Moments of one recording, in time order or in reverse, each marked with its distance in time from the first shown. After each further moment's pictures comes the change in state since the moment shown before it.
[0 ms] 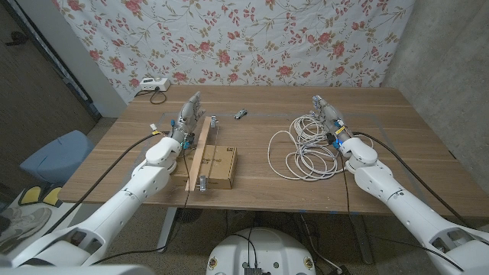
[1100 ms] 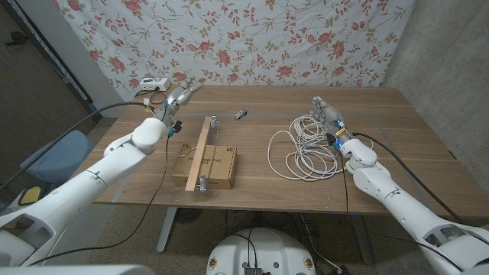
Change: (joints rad) left arm -0.047 0.332 0.088 -0.302 0.399 0.243 0.234; left_hand 0.087 -0.027 0.021 -0.093 -0.004 0.061 -0.028 0.022 0.000 0.040 -0.011 0.018 0.000 0.007 0.010 0.015 0.000 0.014 -0.008 -0.005 -0.003; right arm 0.022 0.027 0.005 0.085 0.002 0.058 0.053; right_hand 0.005 0.000 0.004 -0.004 0.000 0.000 0.000 0.004 0.001 0.011 0.011 0.004 0.005 0.011 0.011 0.004 0.000 0.005 0.005 0.000 0.000
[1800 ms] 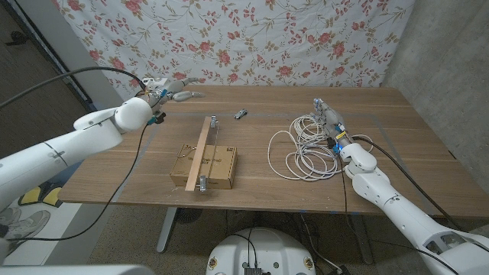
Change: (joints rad) left arm -0.158 0.315 0.163 -0.249 0.242 0.289 -0.167; left_hand 0.177 -0.057 0.021 -0.117 0.004 0.151 -0.025 0.031 0.005 0.110 -0.045 0.031 0.010 0.084 0.006 0.005 0.005 0.063 0.051 -0.004 0.003; right arm -0.037 0.013 0.011 -0.012 0.015 0.037 -0.004; right_hand -0.004 0.004 0.000 0.000 0.000 0.004 -0.004 0.000 0.000 0.005 0.005 0.000 0.000 0.009 0.002 0.004 0.000 0.005 0.005 -0.004 0.000
